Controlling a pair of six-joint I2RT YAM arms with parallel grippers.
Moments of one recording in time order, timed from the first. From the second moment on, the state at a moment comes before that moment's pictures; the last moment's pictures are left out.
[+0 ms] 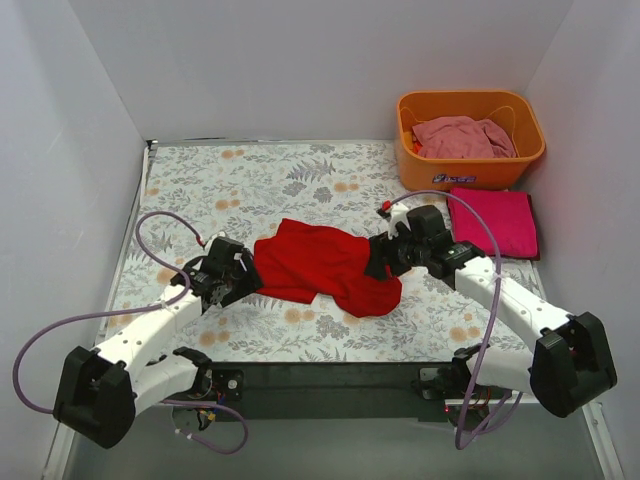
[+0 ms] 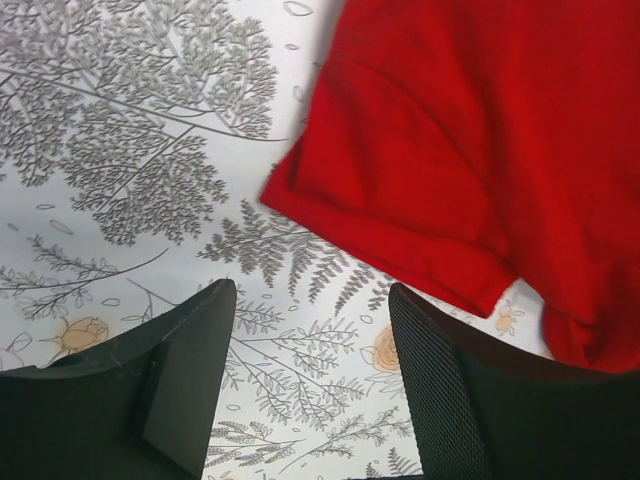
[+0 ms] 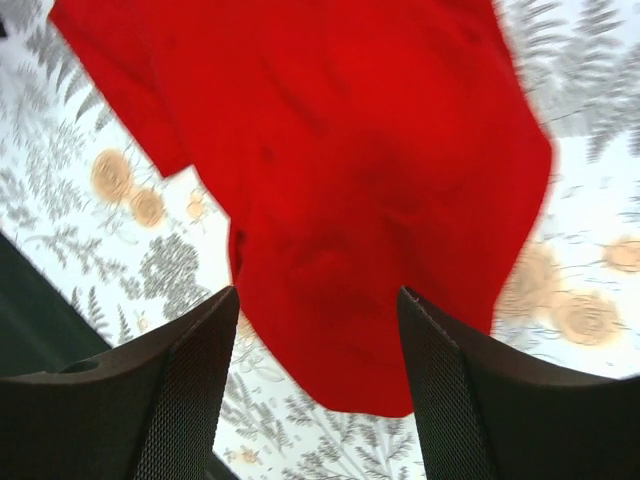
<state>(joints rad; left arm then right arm) -0.44 1.03 0.59 -0.53 -0.12 -0.82 0.49 1.19 0.78 -0.35 -0.35 0.12</state>
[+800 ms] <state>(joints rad) -0.44 1.13 0.61 -0.54 -0.17 -0.84 0.70 1.94 1.26 -0.11 -0.48 0.18</state>
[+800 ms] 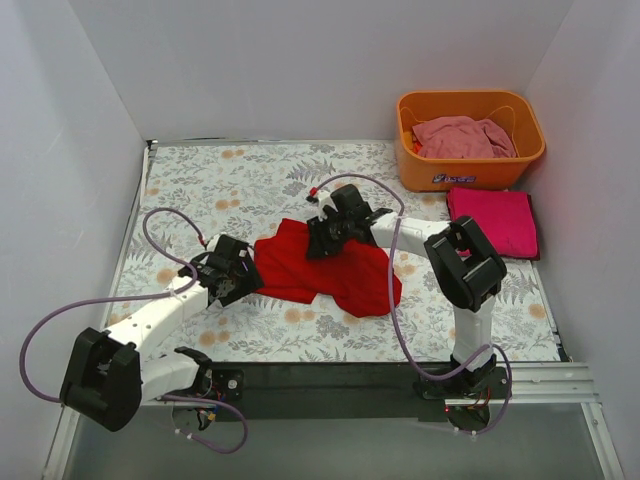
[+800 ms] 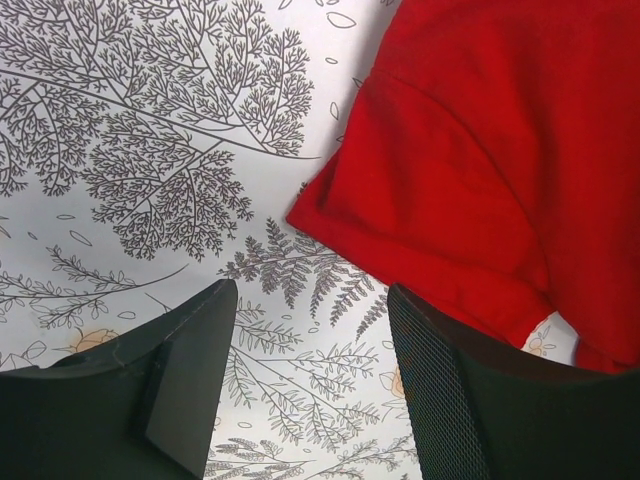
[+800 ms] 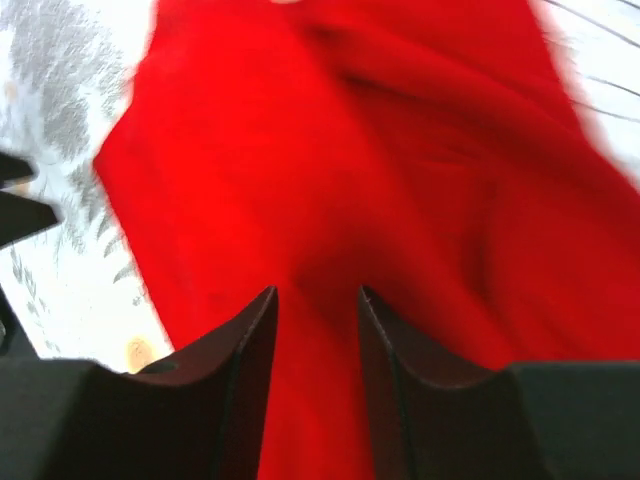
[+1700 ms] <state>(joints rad) -0.44 1.47 0.76 -0.45 -0.20 -0.77 0.56 1.97 1.11 0.08 -0.63 0.35</state>
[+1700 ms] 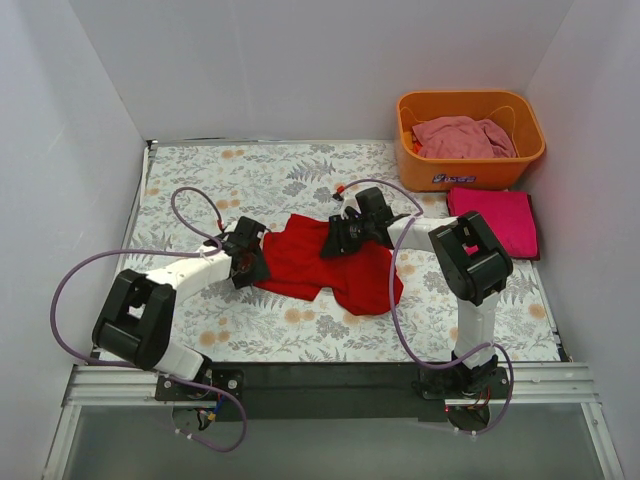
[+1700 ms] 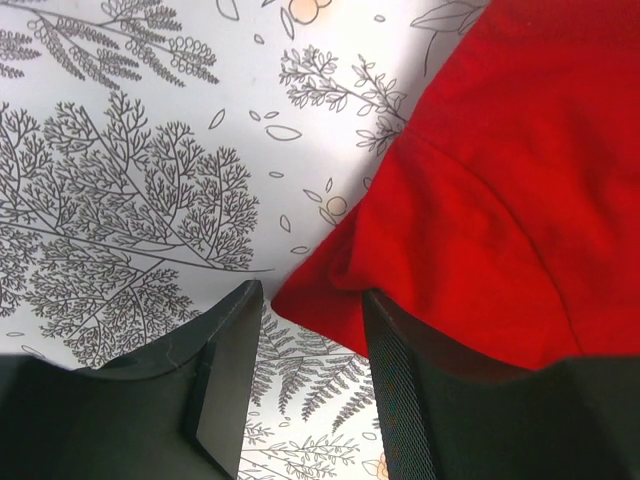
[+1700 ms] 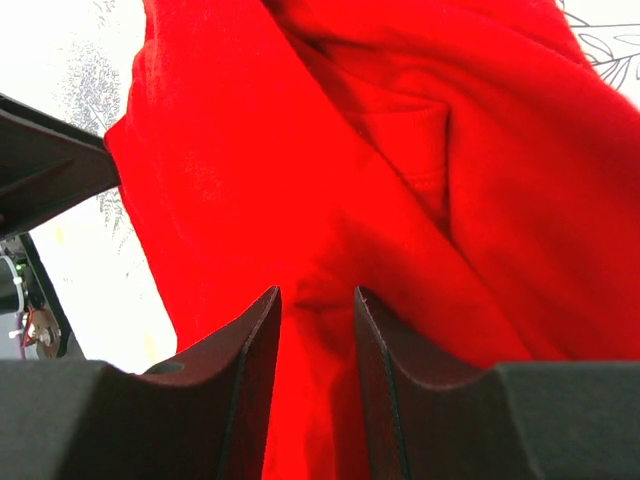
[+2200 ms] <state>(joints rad) -0.43 1.26 0.77 -0.70 -0.19 -0.84 0.47 1.99 1.13 0.09 -0.60 0.38</state>
